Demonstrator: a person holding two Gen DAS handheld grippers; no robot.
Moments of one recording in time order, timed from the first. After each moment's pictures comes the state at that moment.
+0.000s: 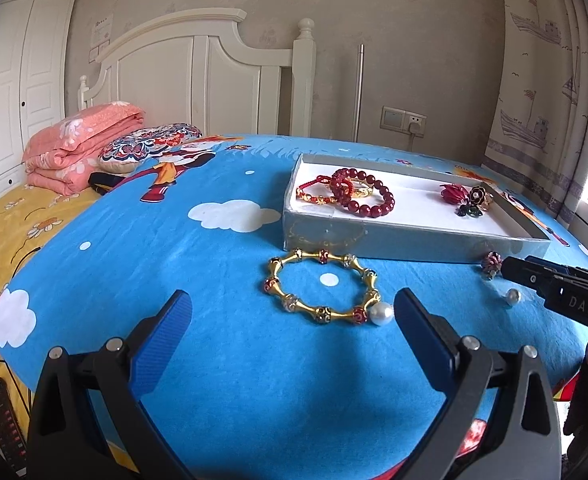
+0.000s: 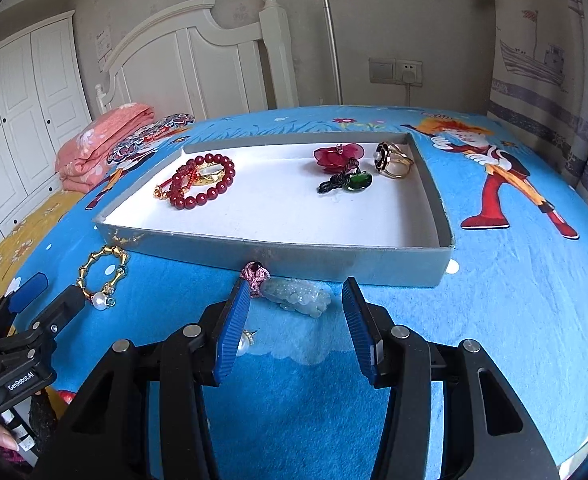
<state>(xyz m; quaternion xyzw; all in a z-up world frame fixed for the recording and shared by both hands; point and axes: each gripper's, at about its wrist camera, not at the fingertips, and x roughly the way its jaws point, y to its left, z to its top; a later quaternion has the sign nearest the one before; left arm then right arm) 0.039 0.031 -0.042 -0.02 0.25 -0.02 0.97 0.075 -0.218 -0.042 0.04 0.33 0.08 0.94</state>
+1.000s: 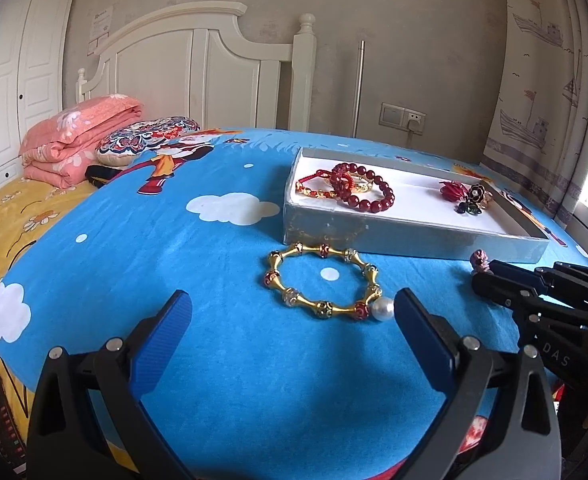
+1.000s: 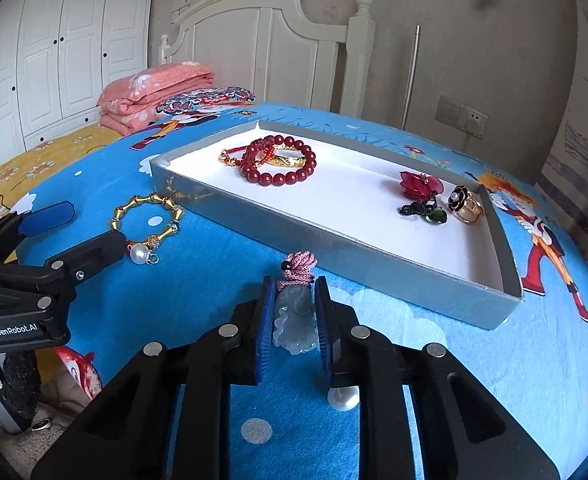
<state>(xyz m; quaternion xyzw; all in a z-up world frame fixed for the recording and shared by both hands) 0.042 0.032 -0.046 -0.03 0.26 -0.03 0.96 0.061 -0.163 -0.046 -0.10 0.30 0.15 0.94</state>
